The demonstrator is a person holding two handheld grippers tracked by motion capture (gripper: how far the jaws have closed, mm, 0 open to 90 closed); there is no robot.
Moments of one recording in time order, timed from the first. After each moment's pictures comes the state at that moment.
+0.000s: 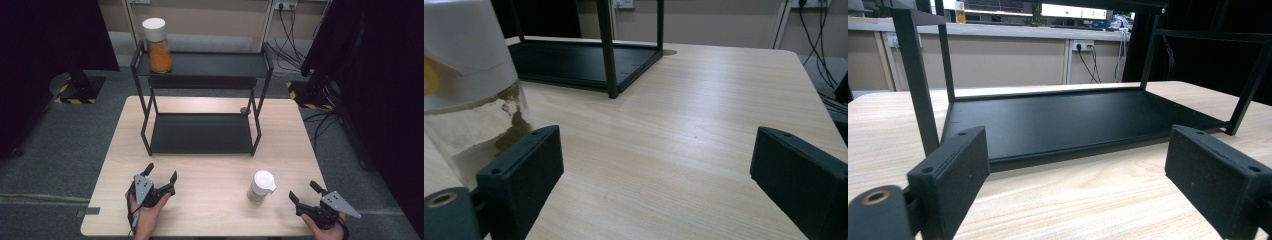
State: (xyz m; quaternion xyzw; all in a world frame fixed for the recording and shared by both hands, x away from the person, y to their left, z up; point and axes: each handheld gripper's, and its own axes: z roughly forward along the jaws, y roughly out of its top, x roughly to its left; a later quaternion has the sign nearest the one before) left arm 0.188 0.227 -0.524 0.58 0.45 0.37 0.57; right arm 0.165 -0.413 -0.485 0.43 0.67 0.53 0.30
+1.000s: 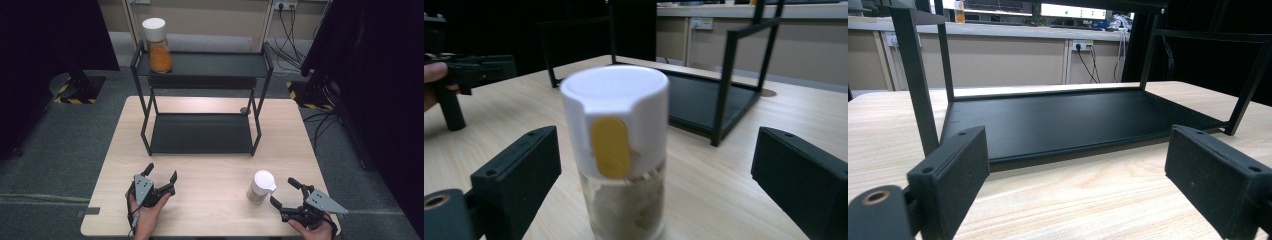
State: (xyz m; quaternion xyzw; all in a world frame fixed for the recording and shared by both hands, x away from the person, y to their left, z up) left arm 0.188 0.227 -0.524 0.58 0.45 0.37 0.57; right arm 0.188 -0.388 -0.462 0.32 0.71 0.59 0.24
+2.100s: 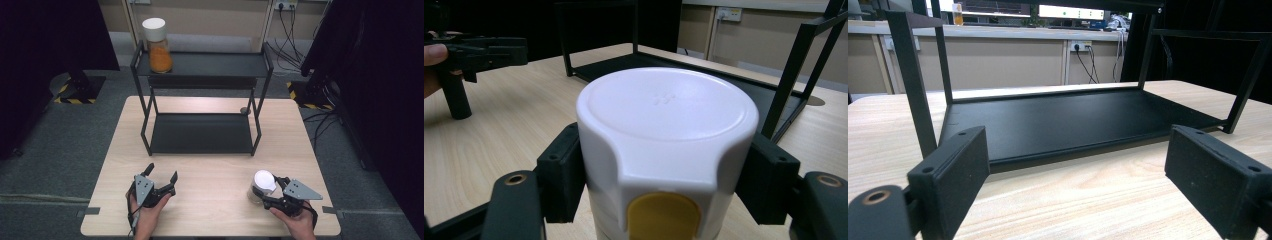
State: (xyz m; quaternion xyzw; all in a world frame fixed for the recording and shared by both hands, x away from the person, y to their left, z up) left arm 0.188 0.227 -0.524 0.58 0.44 0.37 0.57; right arm 0.222 -0.356 -0.459 0.29 0.74 0.57 0.22
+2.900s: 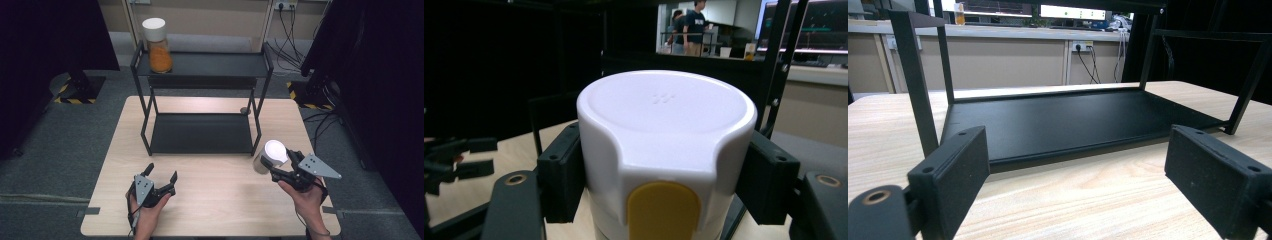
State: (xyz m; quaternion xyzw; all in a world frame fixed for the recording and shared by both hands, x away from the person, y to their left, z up) left arm 0.188 0.227 -0.524 0.58 0.44 0.38 0.57; right arm 0.245 -0.354 -0.400 0.28 0.67 0.63 0.28
